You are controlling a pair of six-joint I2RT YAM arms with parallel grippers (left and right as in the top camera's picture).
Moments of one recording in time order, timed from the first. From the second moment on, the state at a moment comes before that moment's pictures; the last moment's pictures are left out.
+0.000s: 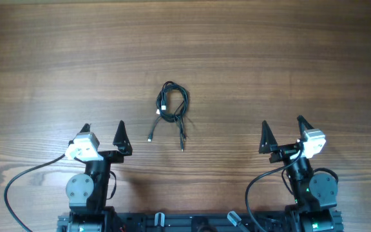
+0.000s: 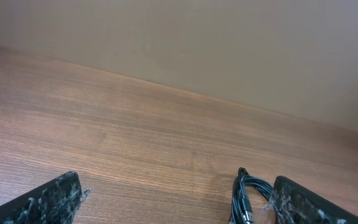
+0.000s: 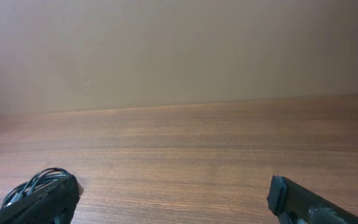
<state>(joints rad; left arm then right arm) -0.01 0.01 0.01 -0.08 0.01 -0.25 0.13 0.02 0.01 0.00 -0.04 0.14</state>
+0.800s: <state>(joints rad) -0.01 0.02 0.09 -0.27 0.12 -0.27 0.13 0.02 0.01 0.00 -0.04 0.14</state>
